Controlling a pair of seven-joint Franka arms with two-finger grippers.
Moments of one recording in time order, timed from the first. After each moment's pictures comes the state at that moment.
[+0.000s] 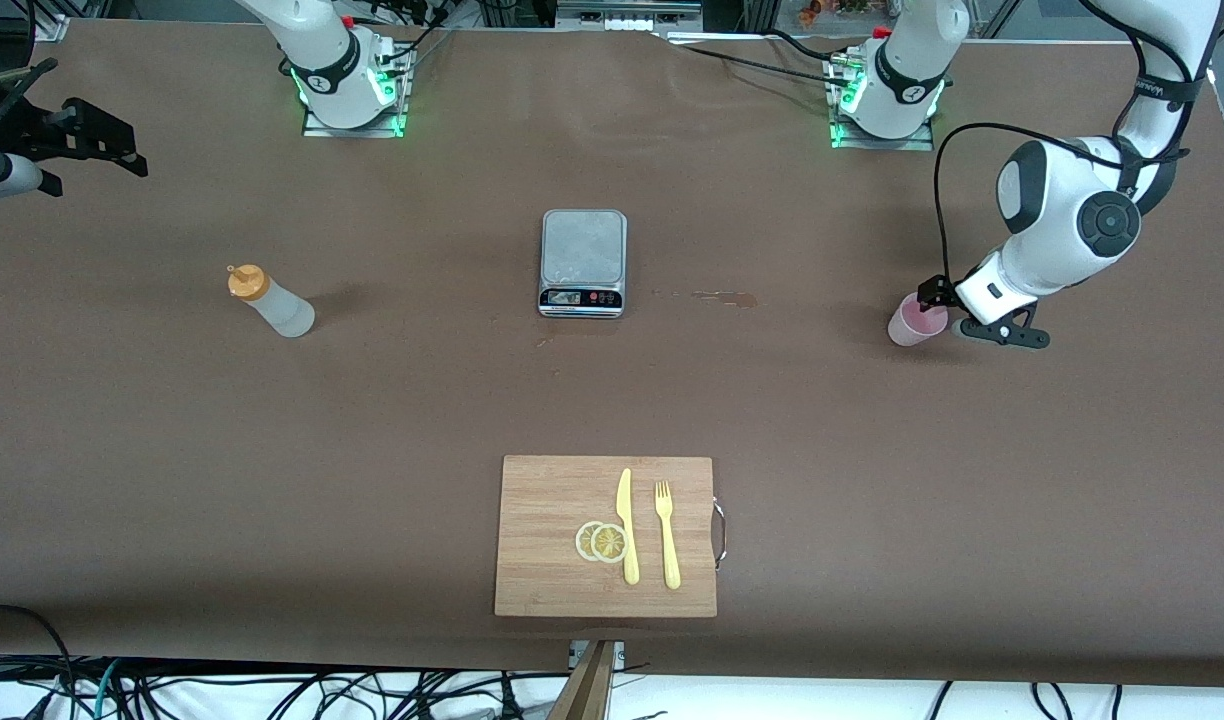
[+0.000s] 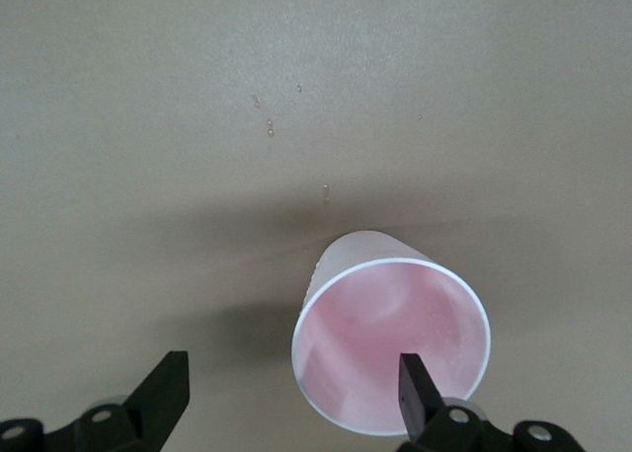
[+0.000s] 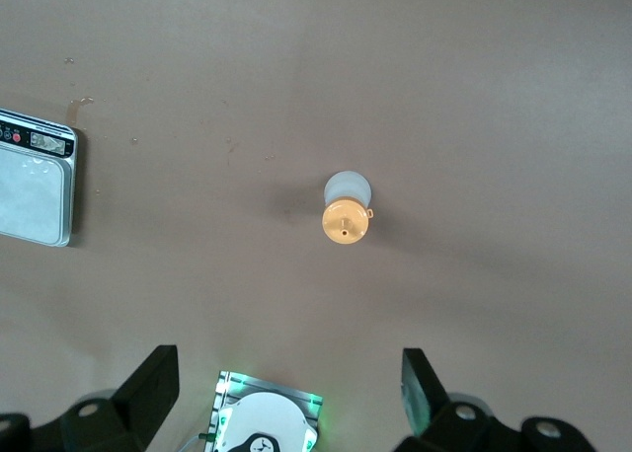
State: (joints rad) left arm 0.07 0.15 -0.02 -2.42 -0.01 2.45 0.21; right arm 0.13 -0.09 -0.16 -1.65 0.02 1.42 -0.26
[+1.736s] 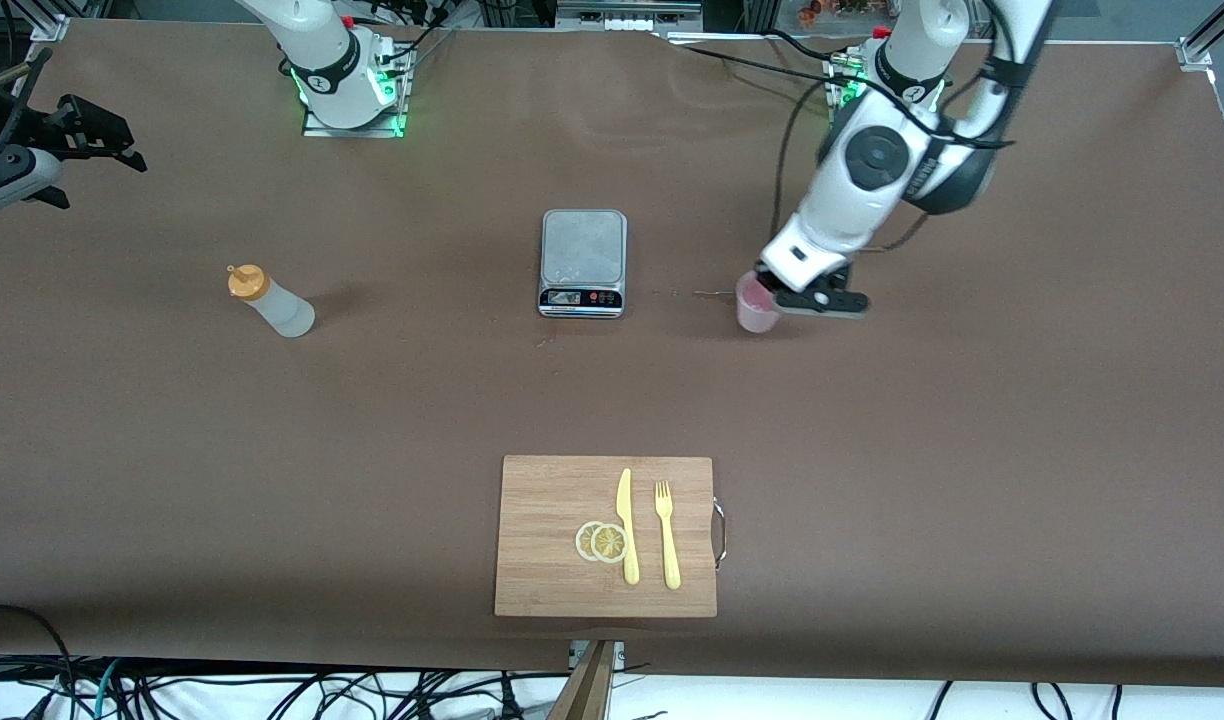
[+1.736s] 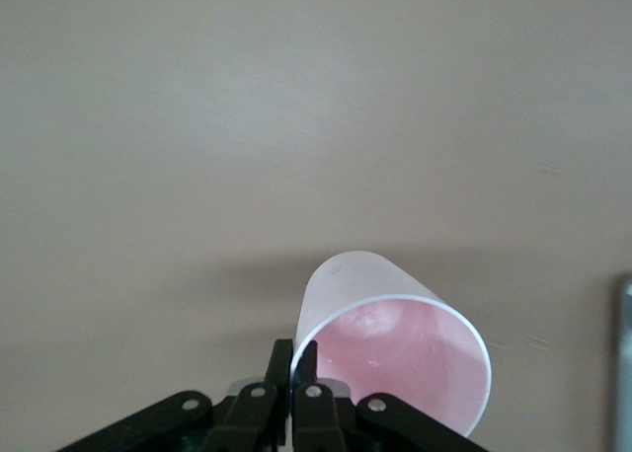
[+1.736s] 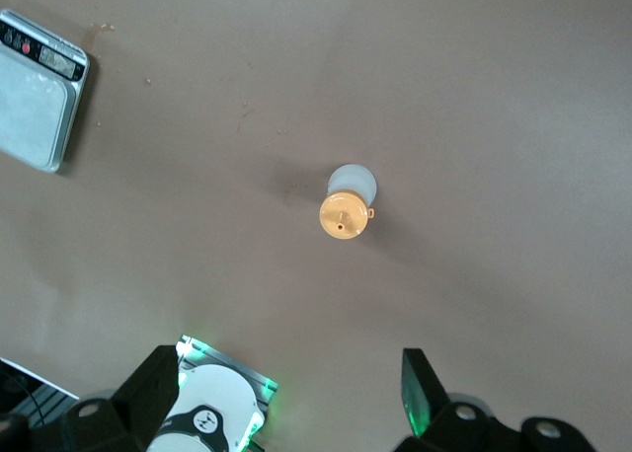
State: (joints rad) left arm -0.49 0.13 -0.08 -2.27 -0.09 2.42 -0.48; right arm 0.13 -0.09 -0.19 -1.70 0.02 1.43 -0.55
